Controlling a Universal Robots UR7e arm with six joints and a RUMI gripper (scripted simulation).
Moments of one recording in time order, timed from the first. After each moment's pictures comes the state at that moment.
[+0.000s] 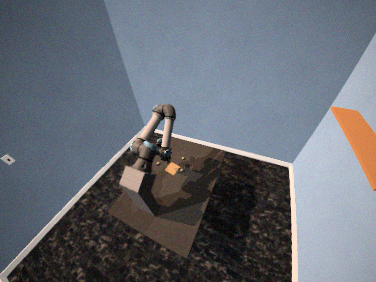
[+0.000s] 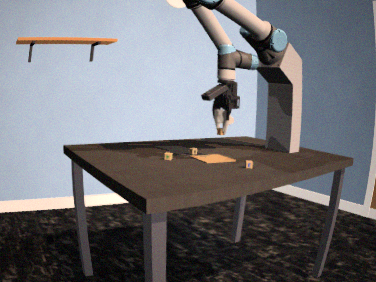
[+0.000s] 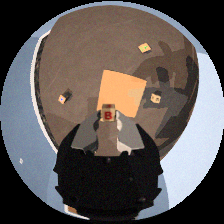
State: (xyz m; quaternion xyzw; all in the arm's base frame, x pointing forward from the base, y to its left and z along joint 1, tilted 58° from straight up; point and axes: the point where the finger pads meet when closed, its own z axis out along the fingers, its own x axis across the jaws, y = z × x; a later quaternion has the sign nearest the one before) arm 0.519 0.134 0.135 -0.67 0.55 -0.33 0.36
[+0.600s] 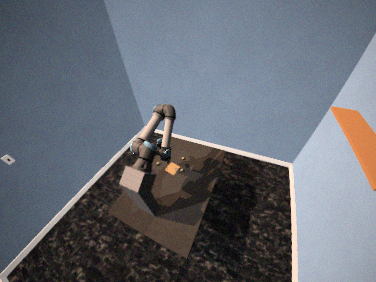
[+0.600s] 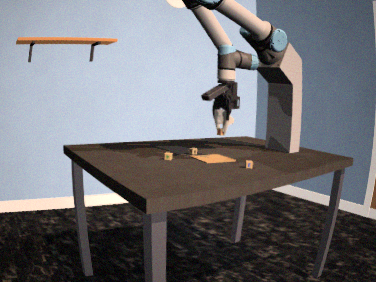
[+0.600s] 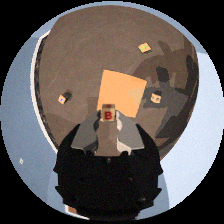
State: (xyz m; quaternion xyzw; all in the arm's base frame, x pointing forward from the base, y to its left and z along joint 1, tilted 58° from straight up) arm 0.519 0.135 0.134 -0.67 0.56 -0.33 0.36
